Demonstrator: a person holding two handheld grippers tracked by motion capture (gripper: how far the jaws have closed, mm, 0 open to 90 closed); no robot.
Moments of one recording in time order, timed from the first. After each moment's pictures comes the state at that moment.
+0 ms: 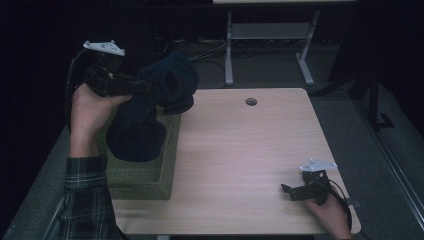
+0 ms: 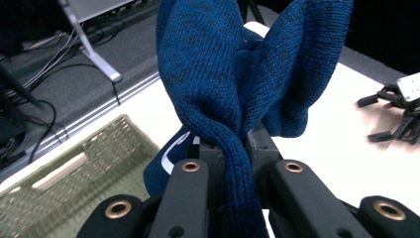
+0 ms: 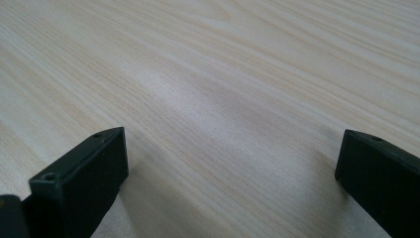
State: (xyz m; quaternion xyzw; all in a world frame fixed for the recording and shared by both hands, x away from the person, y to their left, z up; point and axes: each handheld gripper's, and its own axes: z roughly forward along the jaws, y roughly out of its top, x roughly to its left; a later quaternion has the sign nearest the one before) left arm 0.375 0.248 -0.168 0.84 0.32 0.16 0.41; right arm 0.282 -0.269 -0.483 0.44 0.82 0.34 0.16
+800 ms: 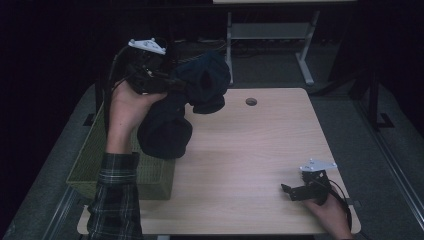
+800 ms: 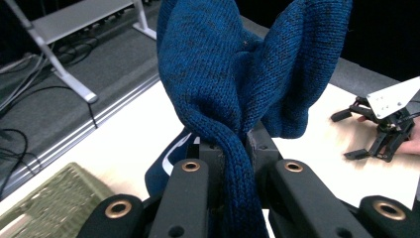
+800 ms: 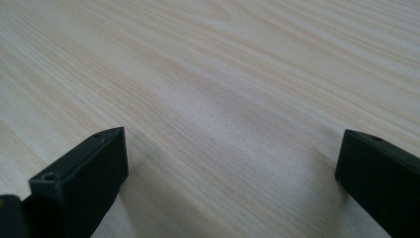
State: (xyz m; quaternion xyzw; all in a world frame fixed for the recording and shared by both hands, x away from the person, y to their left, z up) left arm 0.384 0.173 -0.174 0.85 0.28 0.14 0.42; right arm 0.282 -0.269 -0.483 0.44 0.82 0.34 0.16
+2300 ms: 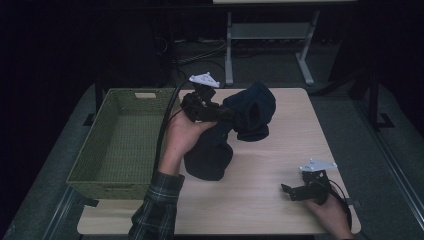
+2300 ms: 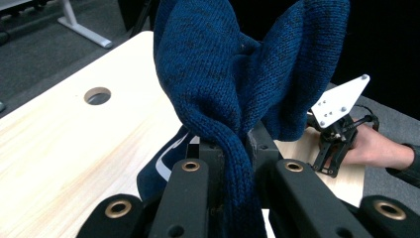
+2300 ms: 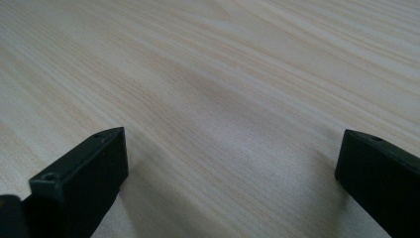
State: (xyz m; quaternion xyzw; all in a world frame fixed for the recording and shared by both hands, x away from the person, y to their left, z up) left arm 0.375 0.076 -0.252 0.85 0.24 0.05 0.46; right arm 0.282 -0.269 -0.483 0.44 0.82 0.34 0.16
